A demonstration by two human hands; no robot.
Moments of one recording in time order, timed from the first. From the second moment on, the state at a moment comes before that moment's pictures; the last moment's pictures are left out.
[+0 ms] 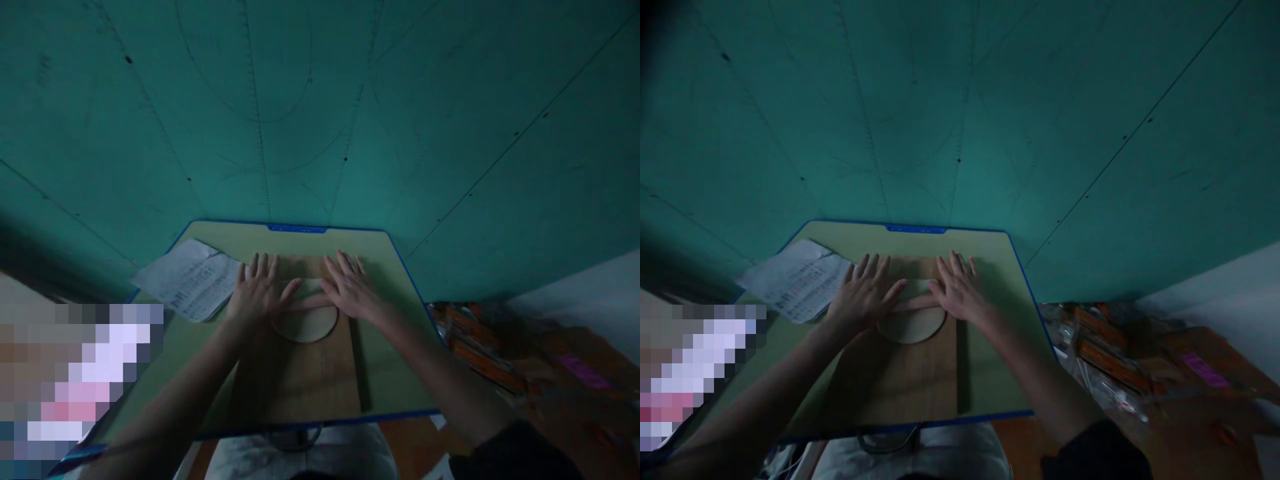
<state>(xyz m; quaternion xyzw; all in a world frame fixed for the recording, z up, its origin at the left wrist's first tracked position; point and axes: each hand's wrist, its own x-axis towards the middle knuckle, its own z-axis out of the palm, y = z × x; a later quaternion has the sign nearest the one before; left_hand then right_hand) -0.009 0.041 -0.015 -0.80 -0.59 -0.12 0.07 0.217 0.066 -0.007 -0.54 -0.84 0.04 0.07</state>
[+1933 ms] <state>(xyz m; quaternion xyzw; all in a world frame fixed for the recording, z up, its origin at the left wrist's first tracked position) 0.031 0.138 -0.002 -0.78 -0.59 -0.20 -0.03 0.230 0.011 -0.029 -0.54 -0.81 0.06 0.23</state>
